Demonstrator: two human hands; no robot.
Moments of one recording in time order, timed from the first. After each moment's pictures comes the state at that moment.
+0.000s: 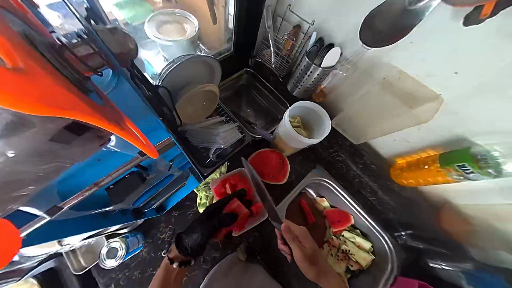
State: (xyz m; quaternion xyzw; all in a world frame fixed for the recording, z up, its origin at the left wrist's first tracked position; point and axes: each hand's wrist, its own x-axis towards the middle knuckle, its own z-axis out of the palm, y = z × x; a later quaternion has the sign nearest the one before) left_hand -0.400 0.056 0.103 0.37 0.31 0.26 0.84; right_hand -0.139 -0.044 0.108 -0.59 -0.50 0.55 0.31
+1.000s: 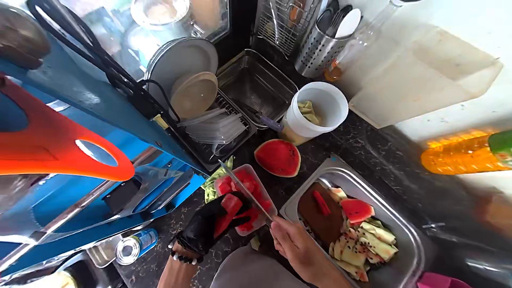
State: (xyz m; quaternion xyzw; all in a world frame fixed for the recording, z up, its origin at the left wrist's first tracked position) left_hand -0.401 0.061 0.083 0.08 0.32 0.34 0.88; right_hand -0.162 -0.024 0.101 -0.60 -0.53 0.54 0.24
